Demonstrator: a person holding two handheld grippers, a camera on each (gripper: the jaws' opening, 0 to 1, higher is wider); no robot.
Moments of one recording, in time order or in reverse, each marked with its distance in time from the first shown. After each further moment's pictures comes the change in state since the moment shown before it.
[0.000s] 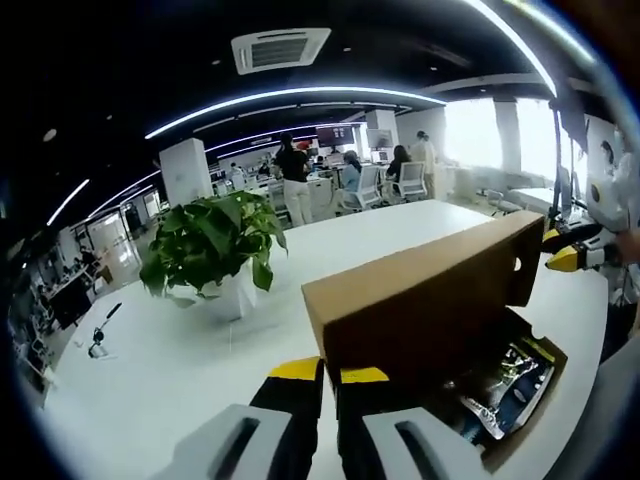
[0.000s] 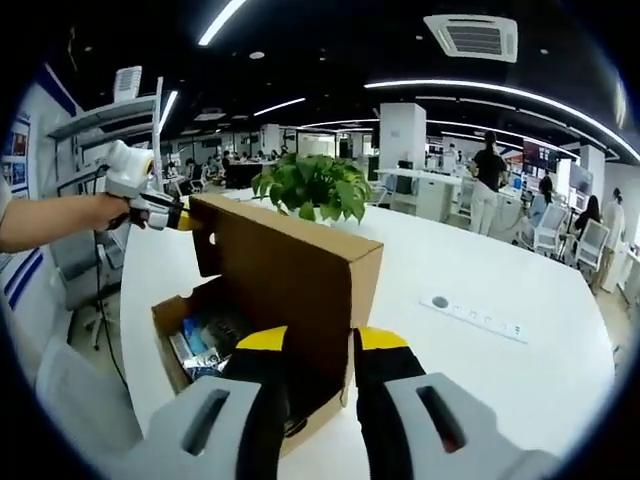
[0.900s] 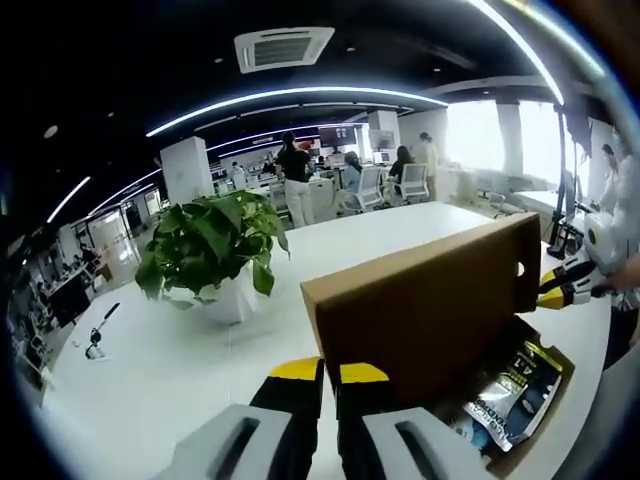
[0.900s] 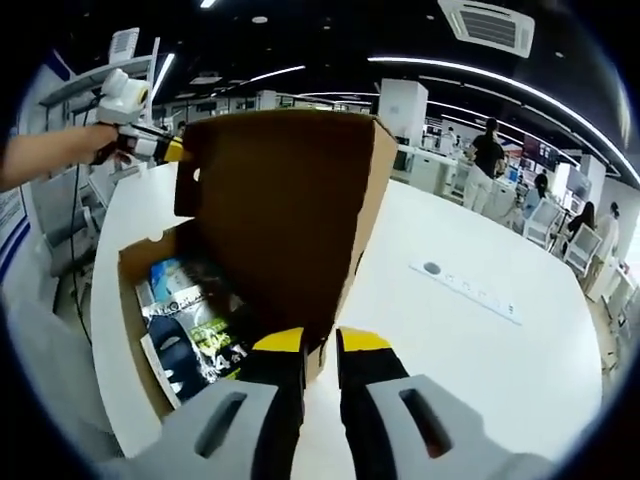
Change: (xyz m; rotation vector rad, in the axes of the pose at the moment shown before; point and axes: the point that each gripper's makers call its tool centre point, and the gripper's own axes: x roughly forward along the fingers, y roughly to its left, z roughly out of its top) left arm 0.021 0.008 0.007 -0.011 -0.003 0.002; right arm 0.028 -0.019 -0.058 -0.071 0.136 -0.051
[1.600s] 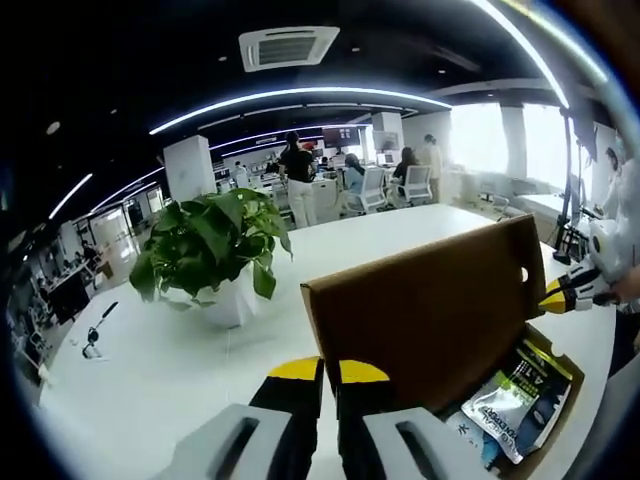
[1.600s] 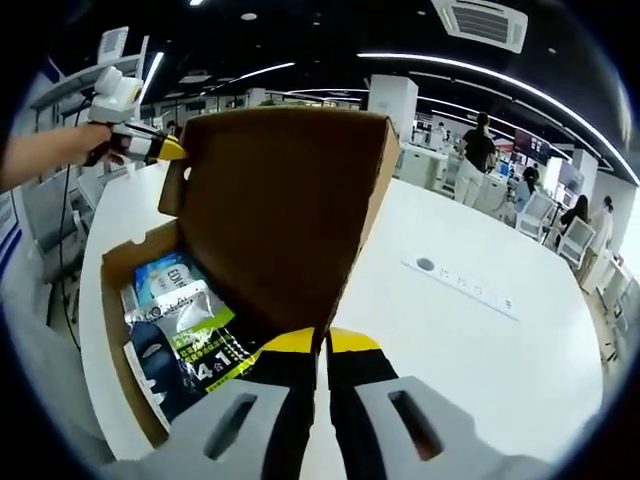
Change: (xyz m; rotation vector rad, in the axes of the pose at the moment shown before) left arm 0.023 0.006 0.003 -0.012 -0.004 0.010; right arm 0.011 -0.011 -0.002 0.029 0.012 -0.038
